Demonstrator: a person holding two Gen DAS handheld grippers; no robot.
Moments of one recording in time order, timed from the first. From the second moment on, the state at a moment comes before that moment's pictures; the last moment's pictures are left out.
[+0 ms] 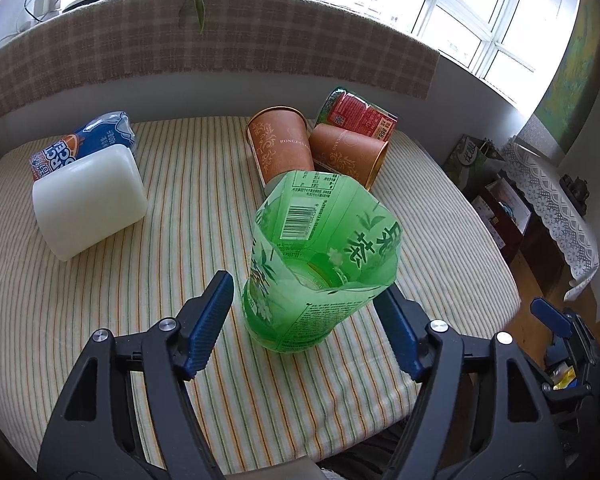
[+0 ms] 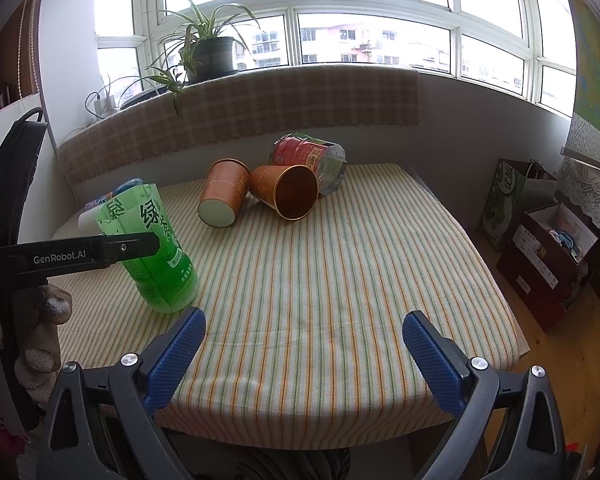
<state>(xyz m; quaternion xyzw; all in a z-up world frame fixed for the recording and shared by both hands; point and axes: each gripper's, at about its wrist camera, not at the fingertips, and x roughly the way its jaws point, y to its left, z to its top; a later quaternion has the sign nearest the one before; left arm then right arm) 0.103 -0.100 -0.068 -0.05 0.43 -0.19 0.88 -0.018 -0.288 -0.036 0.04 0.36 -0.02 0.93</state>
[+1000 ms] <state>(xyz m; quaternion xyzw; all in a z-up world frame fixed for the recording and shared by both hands) -0.003 -0.043 -0.004 -0.02 0.23 -0.08 0.97 -0.012 -0.258 0.010 0.03 0.28 -0.01 0.96</state>
